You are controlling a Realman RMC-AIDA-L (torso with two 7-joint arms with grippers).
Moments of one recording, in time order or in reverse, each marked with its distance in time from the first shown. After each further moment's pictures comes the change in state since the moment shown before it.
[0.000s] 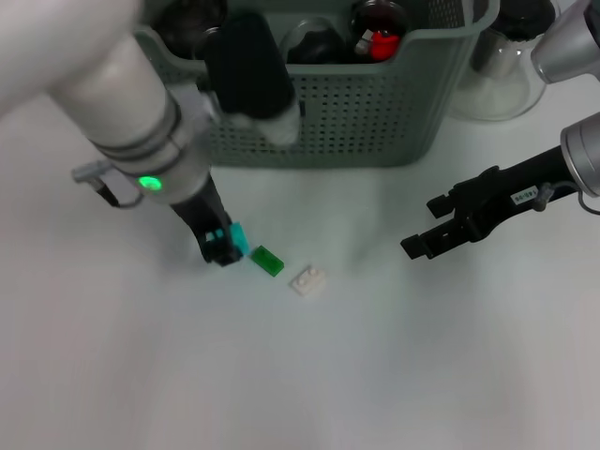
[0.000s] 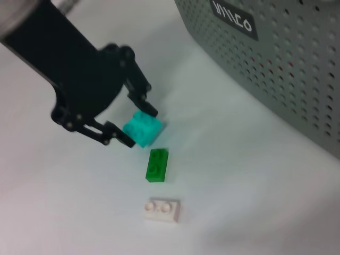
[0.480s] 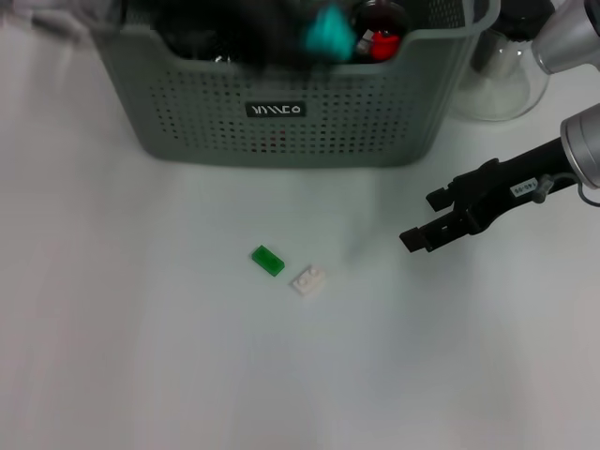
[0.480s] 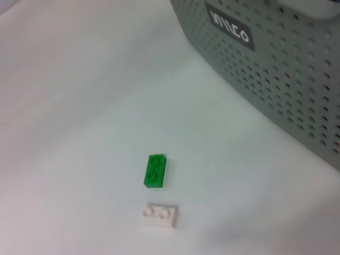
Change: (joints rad) left arm -0.045 0.016 -0.555 0.499 -0.490 0.315 0.017; right arm 0.014 -0.005 0.000 -0.005 0.000 -0.004 0.010
